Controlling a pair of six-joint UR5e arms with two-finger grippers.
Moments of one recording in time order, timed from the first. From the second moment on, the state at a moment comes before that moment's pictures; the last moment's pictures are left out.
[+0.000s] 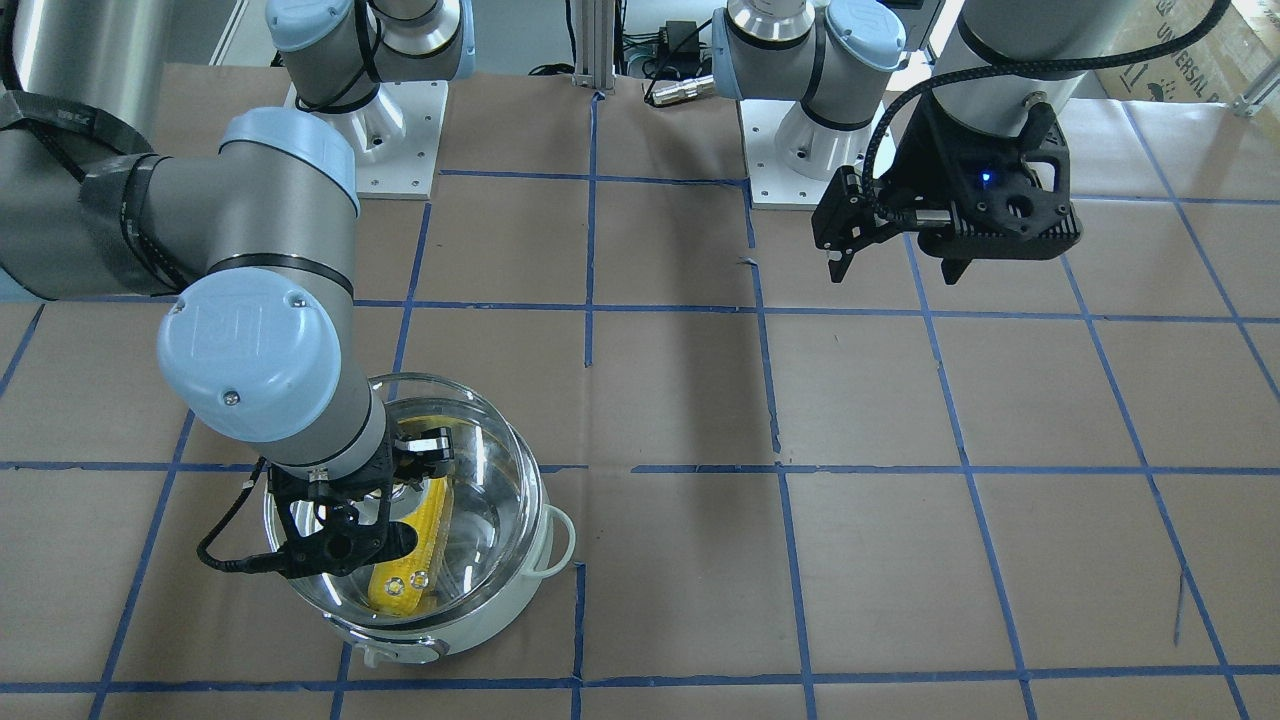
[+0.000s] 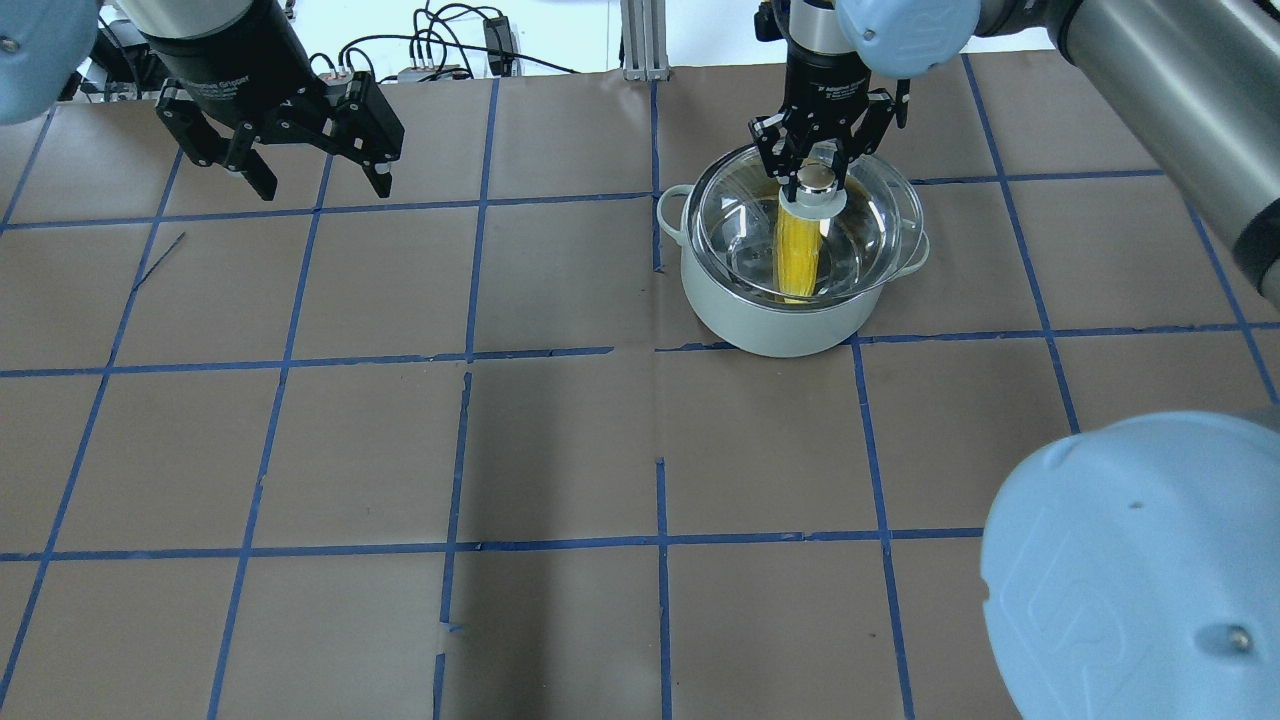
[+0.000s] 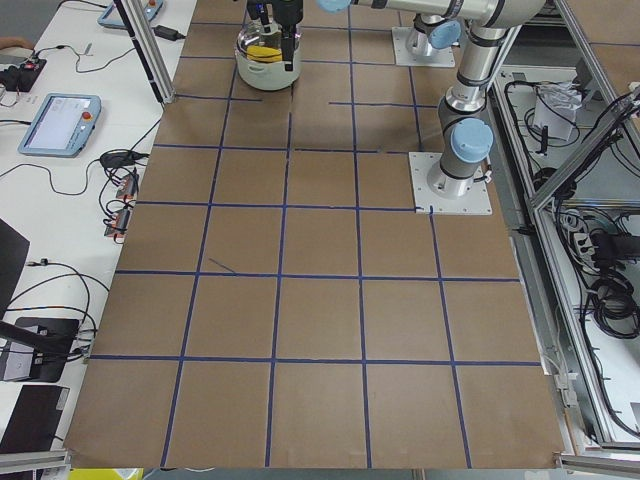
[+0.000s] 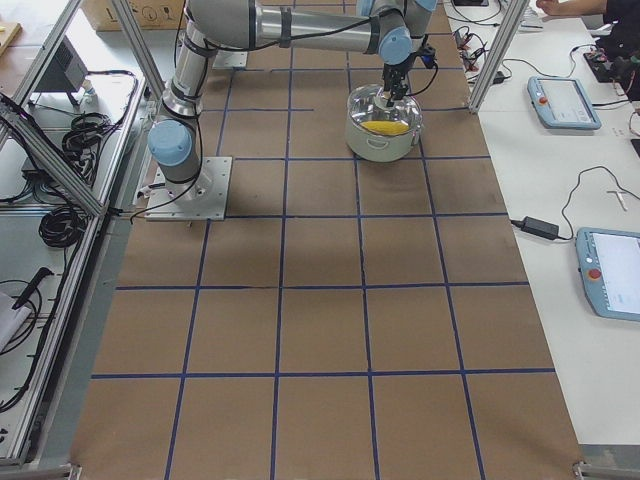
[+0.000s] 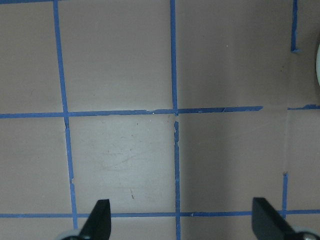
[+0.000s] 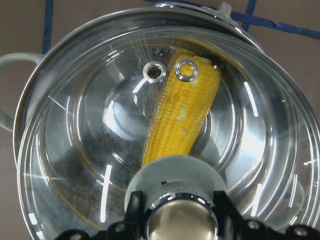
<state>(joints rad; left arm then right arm) -1.58 -1.66 -1.39 -1.66 1.60 0.01 1.69 -1.05 1.20 -1.60 -1.61 -0.09</state>
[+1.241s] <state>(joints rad) -1.58 -1.66 -1.39 -1.66 1.60 0.01 1.69 -1.05 1.19 -1.60 -1.59 -0.07</state>
